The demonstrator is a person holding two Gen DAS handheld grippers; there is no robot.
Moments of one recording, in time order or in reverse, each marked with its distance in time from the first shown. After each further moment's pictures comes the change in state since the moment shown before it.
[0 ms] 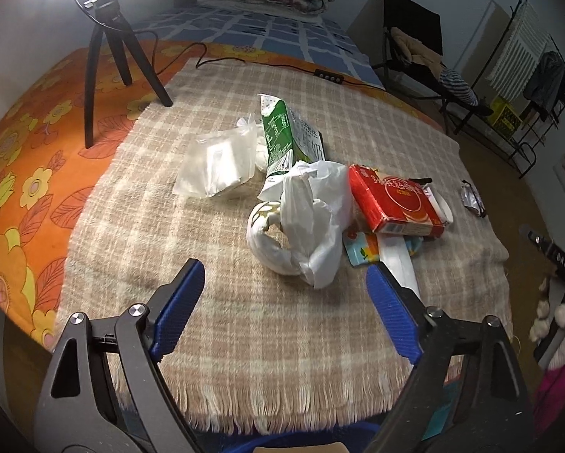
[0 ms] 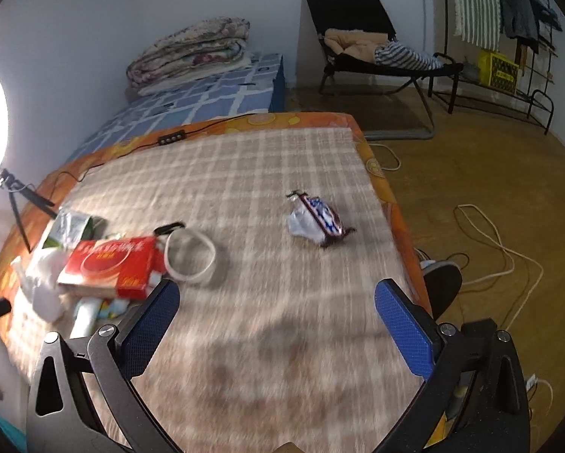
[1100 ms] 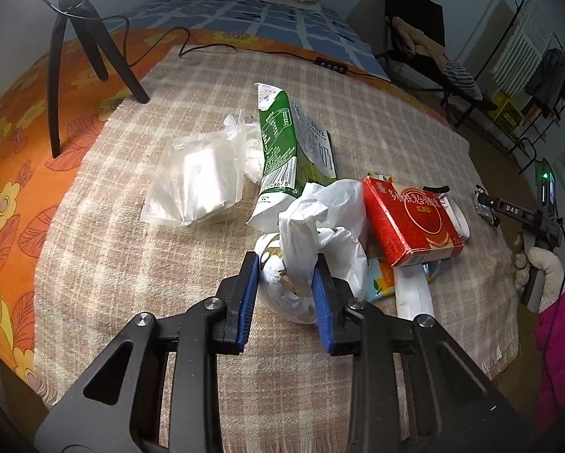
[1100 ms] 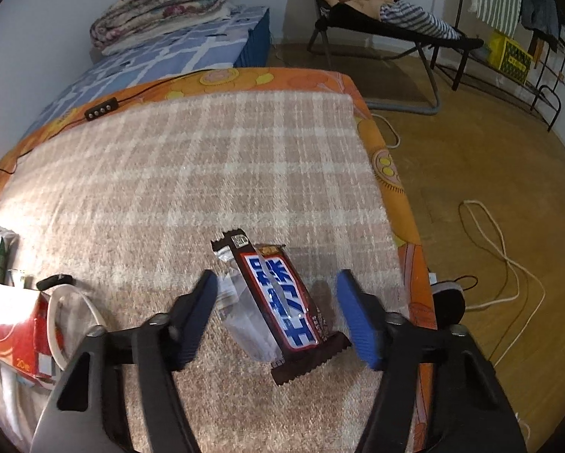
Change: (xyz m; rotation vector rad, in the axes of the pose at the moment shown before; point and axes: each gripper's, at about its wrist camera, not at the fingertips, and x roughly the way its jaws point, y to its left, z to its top) left arm 0.049 0.002 0.028 0.006 0.041 -0.016; right arm 0.127 -0.033 0.053 -0.022 0.175 -0.076
